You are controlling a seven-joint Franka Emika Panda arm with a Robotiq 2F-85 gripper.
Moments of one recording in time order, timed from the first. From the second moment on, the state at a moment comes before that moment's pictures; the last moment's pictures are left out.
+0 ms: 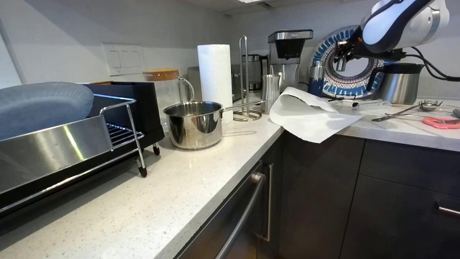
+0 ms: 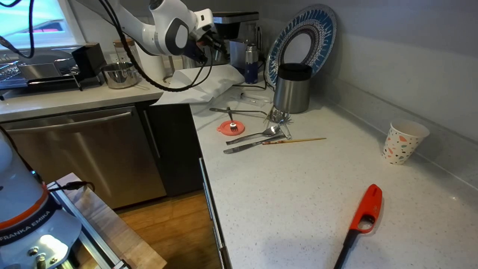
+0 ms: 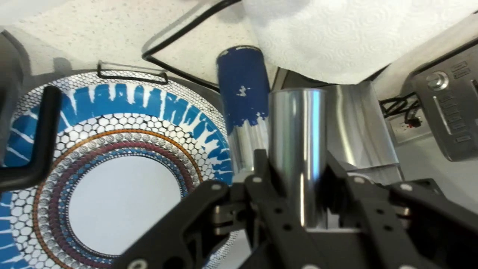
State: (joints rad) arm 0.12 0.28 -0.12 -1.97 -0.08 3.23 0.30
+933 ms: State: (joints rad) arm 0.57 0.64 -0.75 -1.93 0.03 3.24 0.60
